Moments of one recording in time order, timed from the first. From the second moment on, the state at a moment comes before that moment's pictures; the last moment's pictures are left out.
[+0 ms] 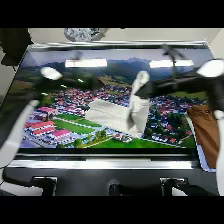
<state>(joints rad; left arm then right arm) -0.20 -1.62 1.62 0.60 -1.05 -1.33 0.08 -1.38 1.46 -0.65 1.35 1.14</state>
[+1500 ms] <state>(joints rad) 0.15 -1.34 1.57 0.78 -1.20 -1.28 -0.01 -1.56 0.96 -0.70 1.15 1.03</state>
